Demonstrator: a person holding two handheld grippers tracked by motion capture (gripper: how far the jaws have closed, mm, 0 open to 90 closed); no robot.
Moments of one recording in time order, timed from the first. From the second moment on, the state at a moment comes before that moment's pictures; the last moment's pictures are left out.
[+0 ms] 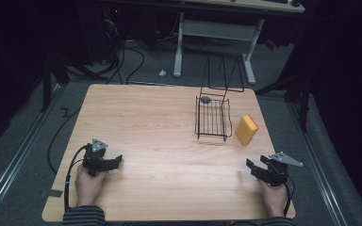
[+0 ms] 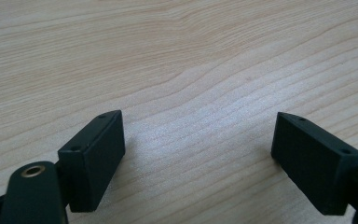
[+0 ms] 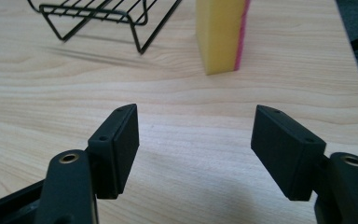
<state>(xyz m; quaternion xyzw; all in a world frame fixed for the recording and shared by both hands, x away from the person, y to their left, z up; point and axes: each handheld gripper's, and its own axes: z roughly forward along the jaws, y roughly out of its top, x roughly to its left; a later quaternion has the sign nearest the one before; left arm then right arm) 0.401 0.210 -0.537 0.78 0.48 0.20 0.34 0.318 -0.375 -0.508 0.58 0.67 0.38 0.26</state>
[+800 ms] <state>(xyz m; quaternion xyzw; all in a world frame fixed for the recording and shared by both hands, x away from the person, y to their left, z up) 0.401 0.210 -0.537 0.78 0.48 0.20 0.34 0.324 -0.394 -0.496 0.60 0.62 0.41 0.29</state>
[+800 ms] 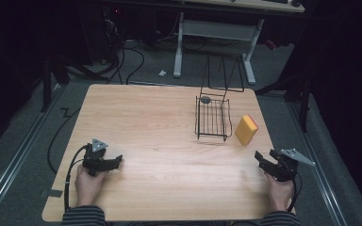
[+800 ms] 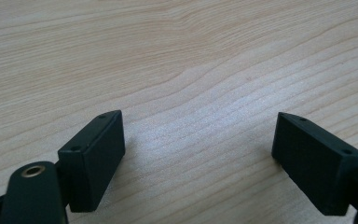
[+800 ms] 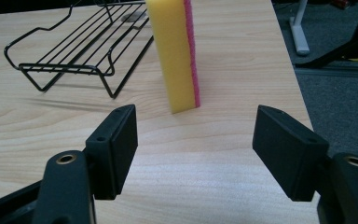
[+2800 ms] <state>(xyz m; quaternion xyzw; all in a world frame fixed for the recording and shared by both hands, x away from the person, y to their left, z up) 0.401 0.210 -0.537 0.78 0.48 0.20 0.34 0.420 -0.370 -0.512 0.60 0.64 0.40 0.28</state>
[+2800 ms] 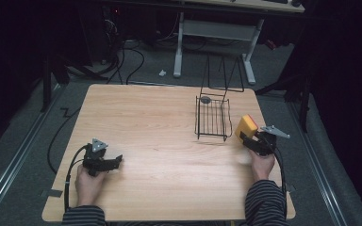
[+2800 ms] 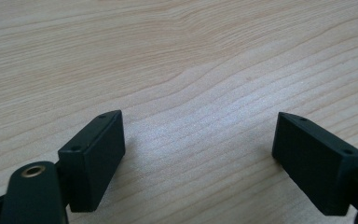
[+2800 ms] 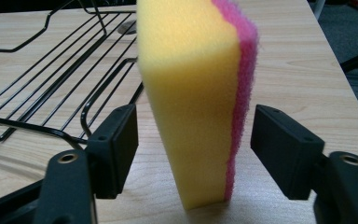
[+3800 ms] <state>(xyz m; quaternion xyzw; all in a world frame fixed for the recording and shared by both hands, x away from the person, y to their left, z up) 0.401 0.210 -0.537 0.78 0.48 0.20 0.34 0.418 -0.366 -0.510 0.58 0.65 0.40 0.30</state>
